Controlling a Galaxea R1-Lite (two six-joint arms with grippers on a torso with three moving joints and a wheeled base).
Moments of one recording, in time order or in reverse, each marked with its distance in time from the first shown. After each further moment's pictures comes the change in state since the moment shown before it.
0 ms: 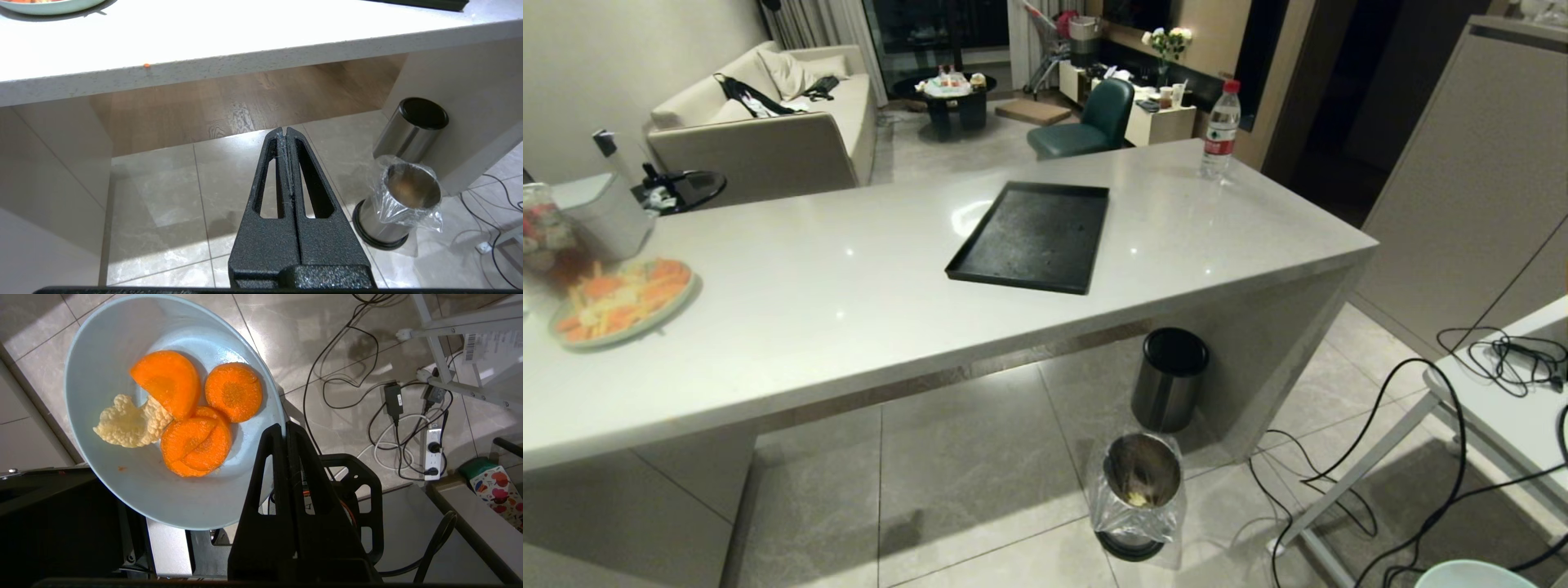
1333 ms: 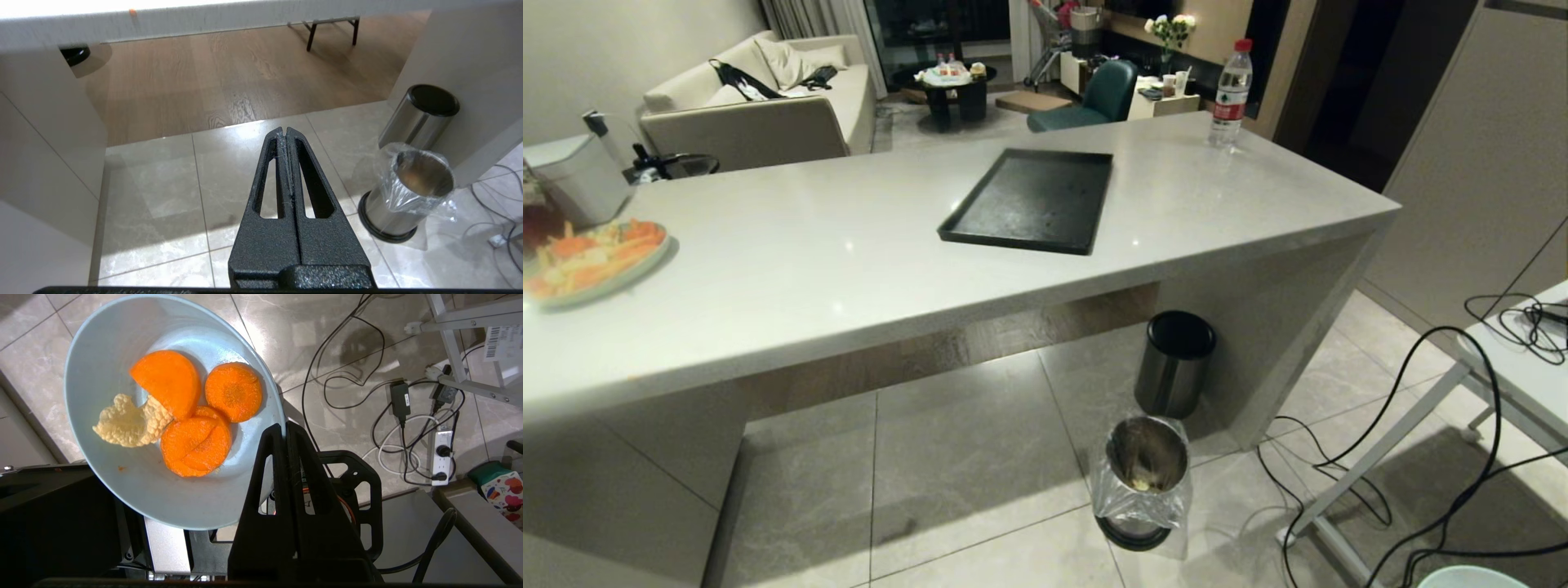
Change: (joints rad) left arm 0.000 0.000 0.000 0.000 0.000 0.000; right arm -0.005 -0.004 0.009 0.005 0.000 -0.006
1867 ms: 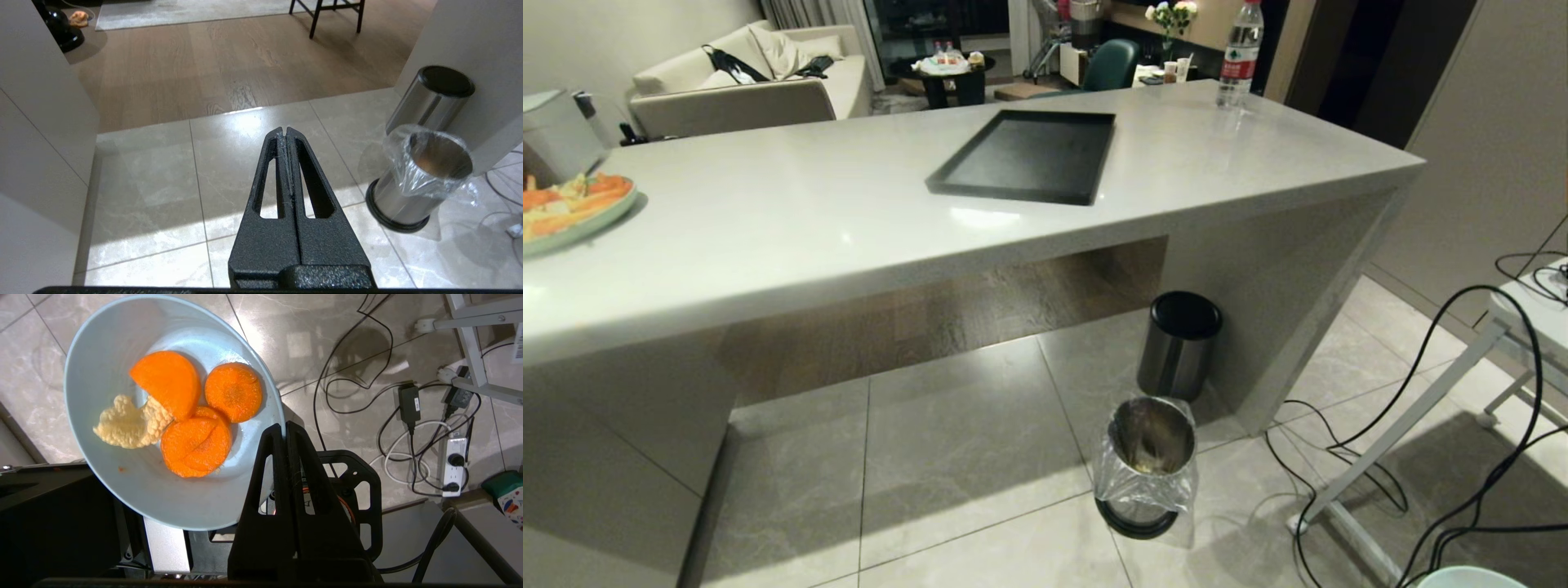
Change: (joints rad) left arm 0.000 0.000 0.000 -0.001 0.000 0.000; right arm 0.000 0.001 0.001 0.000 0.000 -0.001
